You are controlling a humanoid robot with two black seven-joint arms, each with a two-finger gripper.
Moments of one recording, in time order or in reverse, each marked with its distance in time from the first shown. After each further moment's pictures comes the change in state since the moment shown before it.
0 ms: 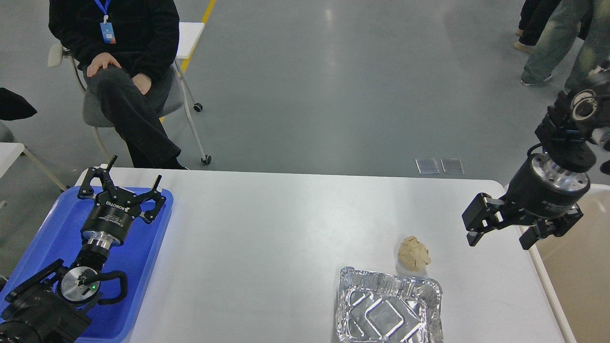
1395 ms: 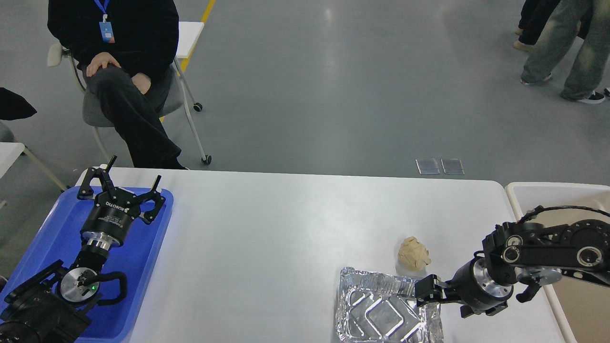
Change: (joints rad) left arm 0.002 0.001 -0.001 0.000 0.000 0.001 -0.002; right arm -0.776 -0.030 0.496 -0.034 -0.300 -0.511 -0.036
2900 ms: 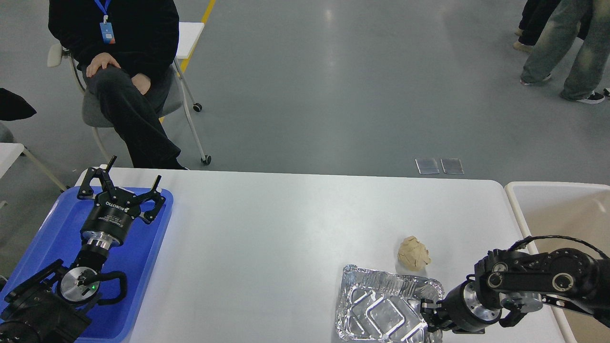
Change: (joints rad) left arm 0.000 0.000 0.000 0.000 0.000 0.000 0.000; right arm -0.167 0.069 0.058 -0.090 -0.002 -0.081 -0.003
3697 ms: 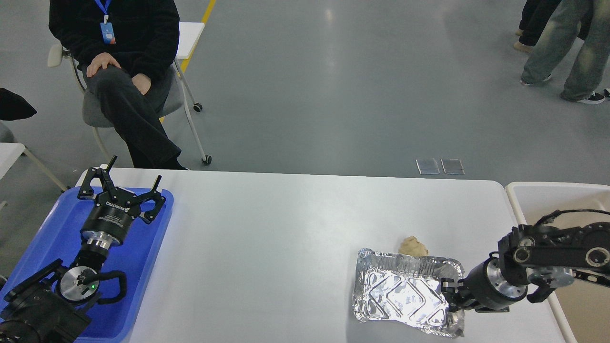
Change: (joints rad) left arm -0.001 0.000 0.000 0.000 0.000 0.000 0.002; right arm 0.198 -0.115 -0.107 0.082 0.040 0.078 0.003
